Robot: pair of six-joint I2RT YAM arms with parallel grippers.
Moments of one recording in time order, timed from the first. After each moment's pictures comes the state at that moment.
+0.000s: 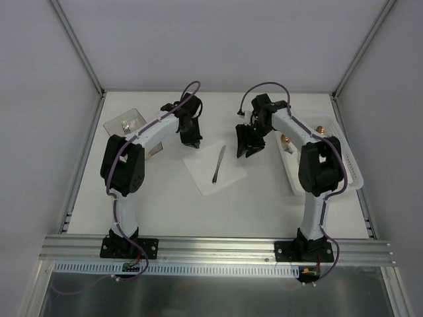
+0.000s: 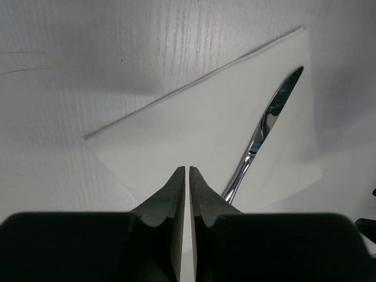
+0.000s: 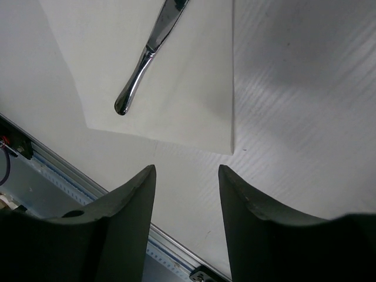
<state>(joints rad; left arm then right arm) -0.47 1.98 1.63 -0.80 0.04 -0.61 0.36 1.98 1.66 -1.02 -0.45 0.04</state>
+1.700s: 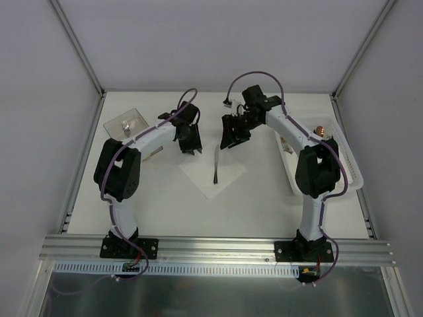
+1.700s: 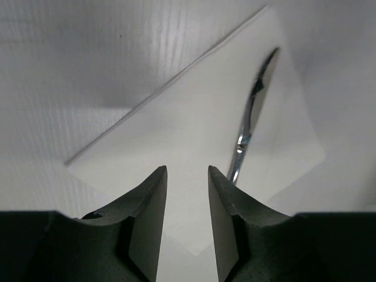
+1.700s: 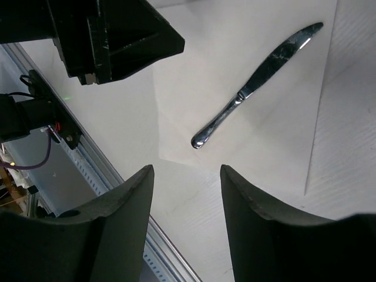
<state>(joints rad) -0.48 1.92 1.42 -0.66 0.07 -0.66 0.45 2.01 1.77 -0.94 -0.64 0.04</state>
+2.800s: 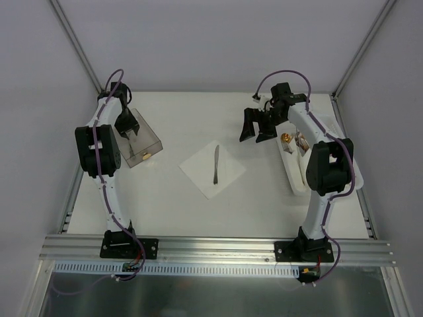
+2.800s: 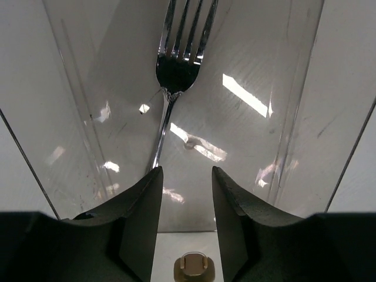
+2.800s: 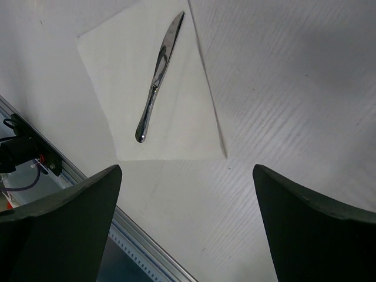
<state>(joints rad) 0.12 2.18 1.84 -0.94 -0.12 -0.49 0.24 1.97 1.72 -0.95 -0.58 0.02</state>
